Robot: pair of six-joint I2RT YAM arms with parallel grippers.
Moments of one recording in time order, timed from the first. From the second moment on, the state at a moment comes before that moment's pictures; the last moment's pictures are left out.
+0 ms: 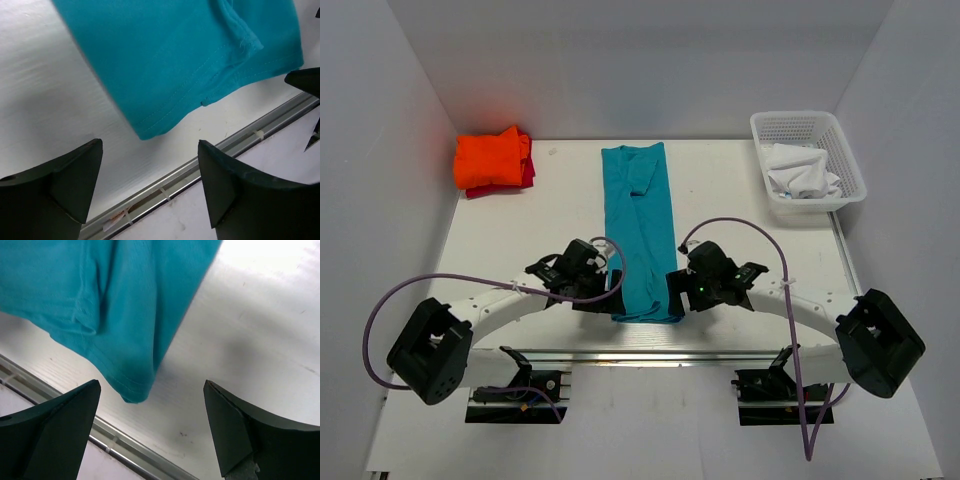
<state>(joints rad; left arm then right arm) -0.64 1.27 0.63 -0.38 0.27 -0.50 0.80 1.30 0.66 -0.35 -0.11 0.41</state>
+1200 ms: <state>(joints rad) -0.76 1.33 0.82 -0.37 0.02 -0.46 0.78 1.41 0.79 -0.28 -0.11 0.42</state>
